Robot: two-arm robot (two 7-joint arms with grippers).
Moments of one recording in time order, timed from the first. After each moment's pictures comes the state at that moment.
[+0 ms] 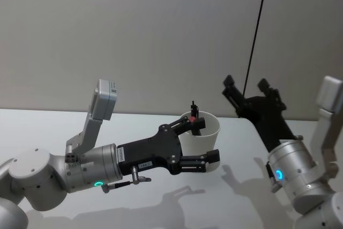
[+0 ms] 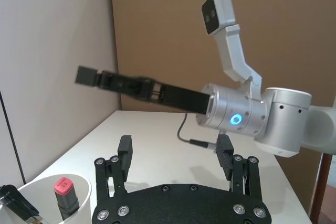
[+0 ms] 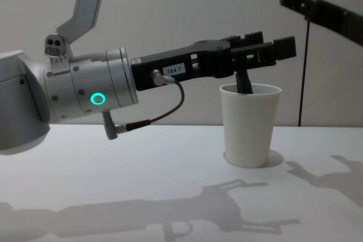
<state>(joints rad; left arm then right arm) -0.67 0.29 0.62 -1.16 -0.73 -0.12 -1.04 0.25 0.20 -0.27 -1.63 0.50 -0.03 0.01</state>
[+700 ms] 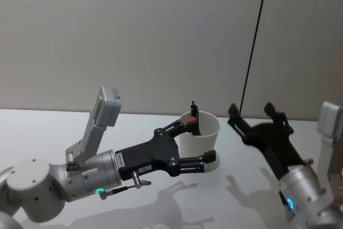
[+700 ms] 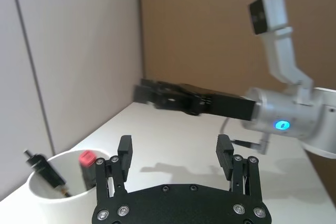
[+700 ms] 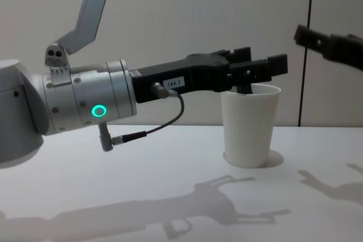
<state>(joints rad) -0.61 0.31 0.60 -1.23 -0.66 -0.10 -0.89 0.13 0.26 -0.25 -1.70 0.42 0.00 0.03</state>
